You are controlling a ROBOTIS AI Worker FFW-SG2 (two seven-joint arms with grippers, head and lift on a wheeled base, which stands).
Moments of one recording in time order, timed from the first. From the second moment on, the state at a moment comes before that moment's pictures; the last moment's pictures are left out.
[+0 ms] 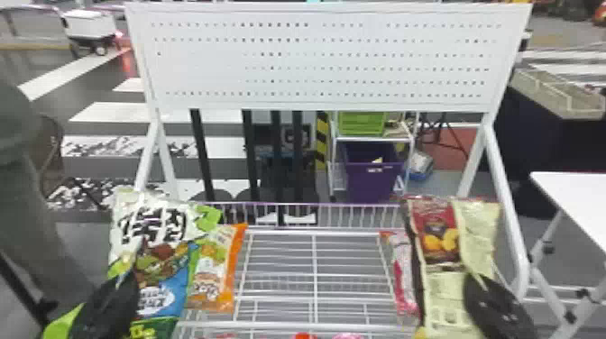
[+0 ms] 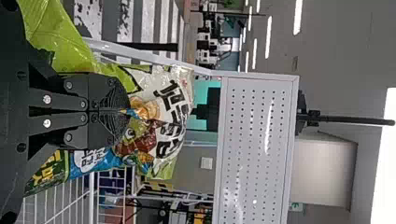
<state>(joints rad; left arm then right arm) 0.83 0.29 0.09 -2.42 0.30 0.00 0.10 0.77 -0.17 0.00 -2.43 -0.17 0.09 0.01</state>
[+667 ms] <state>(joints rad) 0.83 0.29 0.08 -2.42 0.30 0.00 0.09 0.96 -0.12 -0.06 -2.49 -0.12 -0.06 0.02</state>
